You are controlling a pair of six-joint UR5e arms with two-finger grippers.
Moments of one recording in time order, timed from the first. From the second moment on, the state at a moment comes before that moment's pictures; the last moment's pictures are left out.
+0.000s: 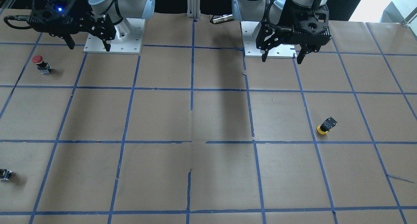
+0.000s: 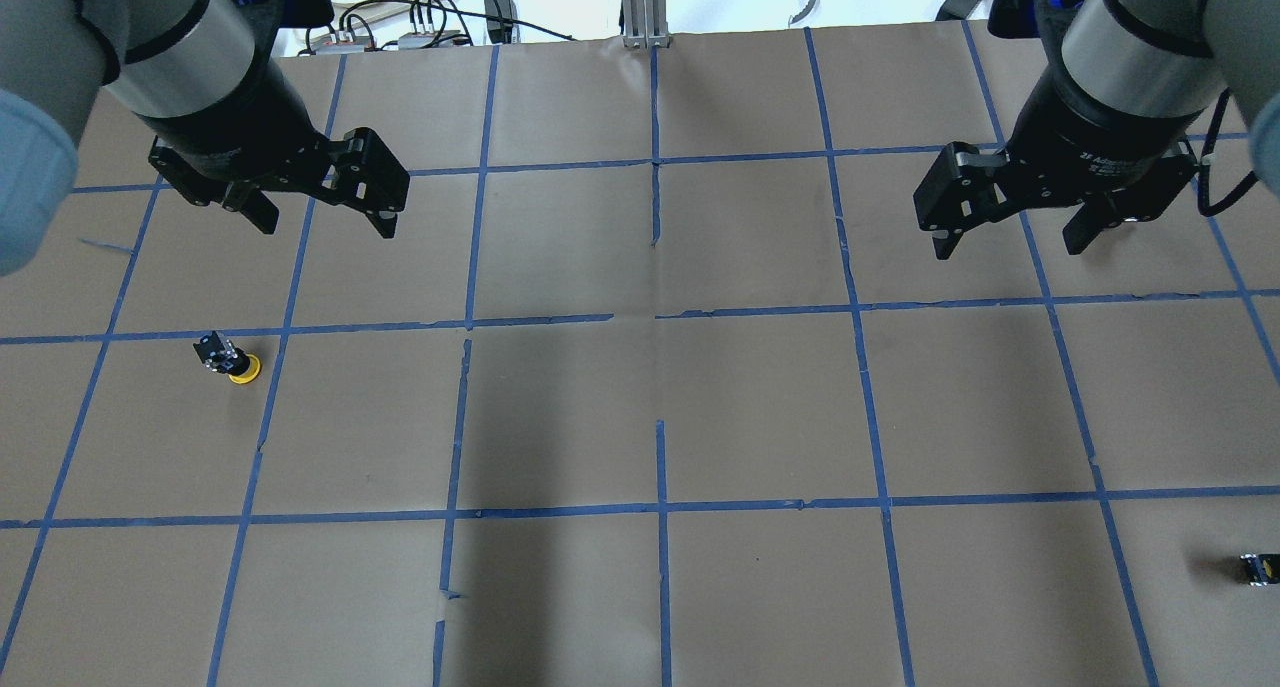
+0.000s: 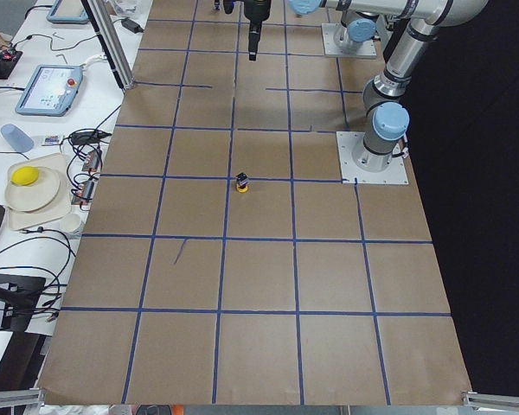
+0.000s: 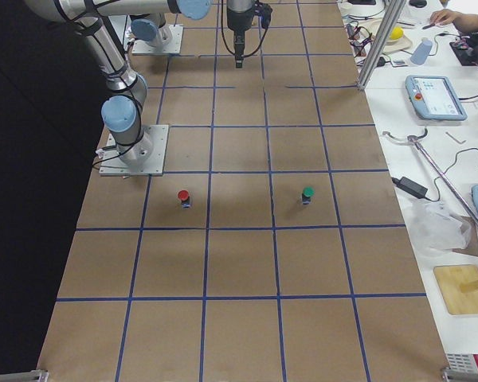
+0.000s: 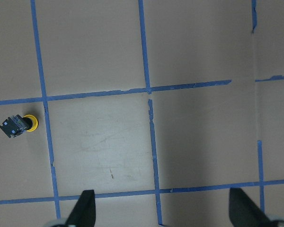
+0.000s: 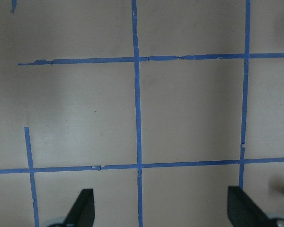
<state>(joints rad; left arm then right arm) -1.60 -1.49 -1.60 -1.56 1.60 0.05 1.54 -1.73 1.66 -1.51 -1.60 -0.01</state>
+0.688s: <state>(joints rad) -1.49 -1.49 -1.65 -1.56 1.59 0.08 1.55 -1.73 1.66 -1.50 -1.60 0.00</state>
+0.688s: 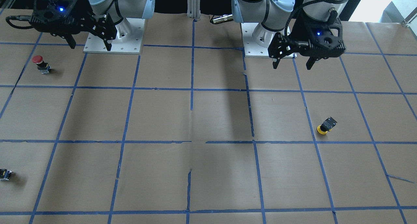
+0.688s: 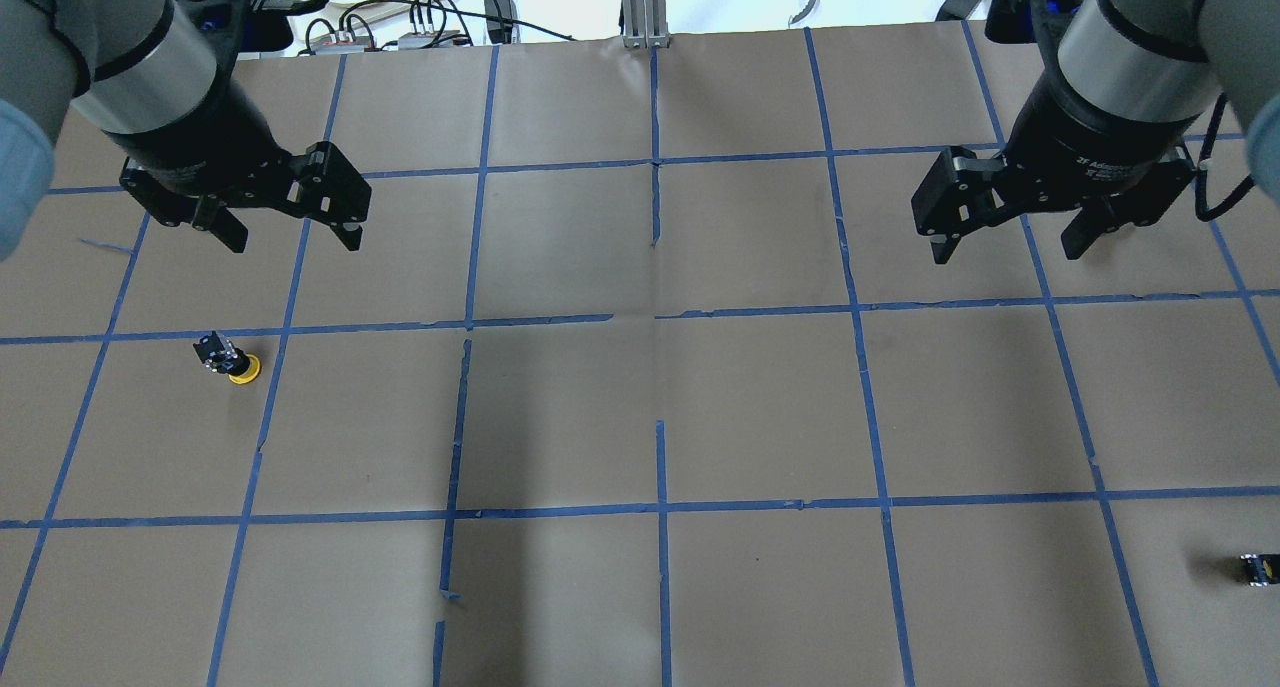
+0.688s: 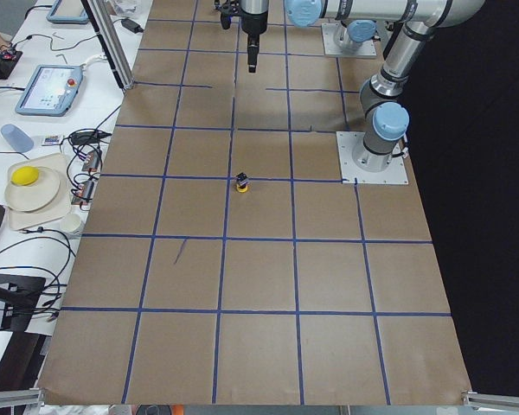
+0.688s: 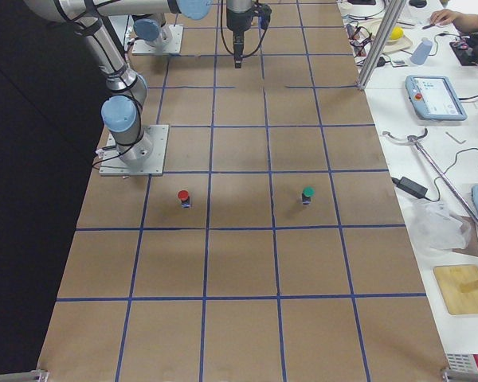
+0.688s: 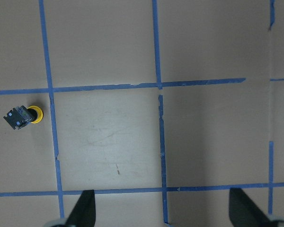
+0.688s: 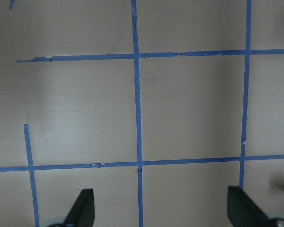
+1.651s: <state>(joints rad) -1.10 -1.74 -1.90 -1.07 1.60 0.46 1.55 -1.74 1.65 -1.50 -1.60 -0.01</state>
